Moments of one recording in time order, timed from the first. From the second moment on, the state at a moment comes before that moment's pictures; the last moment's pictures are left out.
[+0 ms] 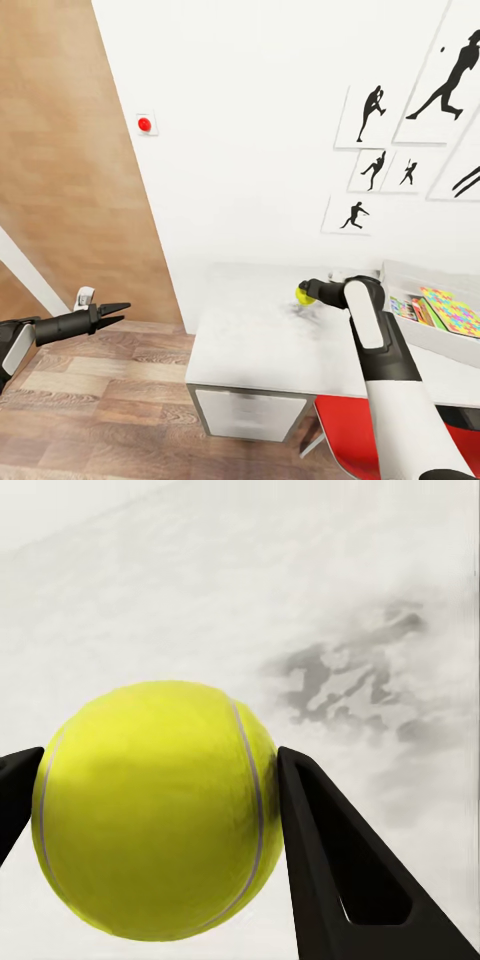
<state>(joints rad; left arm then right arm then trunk) -0.76 0.50 0.14 -0.75 0.39 0.90 -1.14 -0.76 0.02 -0.04 -1.39 -0.74 1.05 -0.61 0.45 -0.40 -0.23</state>
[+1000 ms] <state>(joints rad) -0.76 0.50 0.13 -0.75 0.39 0.85 -1.33 -0.81 0.02 -0.05 -1.49 -0.73 1.05 -0.62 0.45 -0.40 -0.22</state>
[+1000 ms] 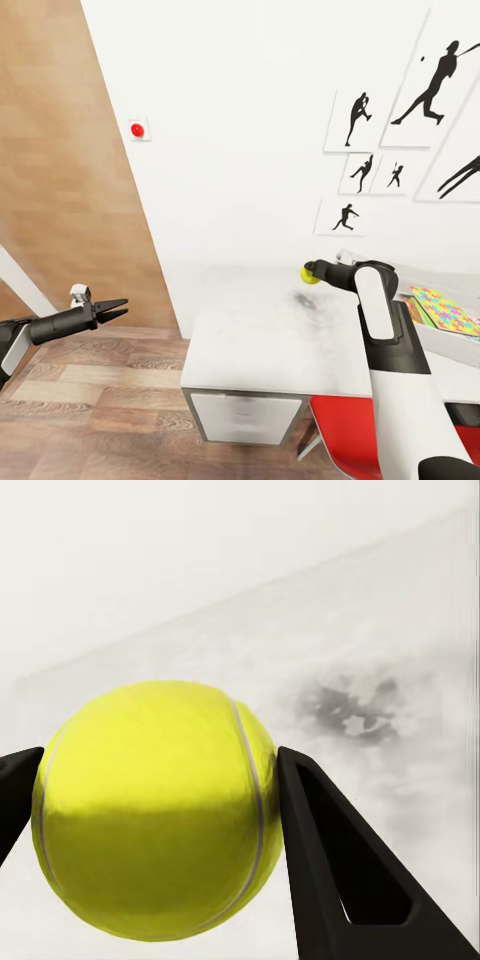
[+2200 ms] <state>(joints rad) -0.76 0.51 0.13 -0.75 0.39 0.85 -1.35 -0.80 0.02 -0.04 -1.49 -0.73 1.05 -0.62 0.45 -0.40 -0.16</state>
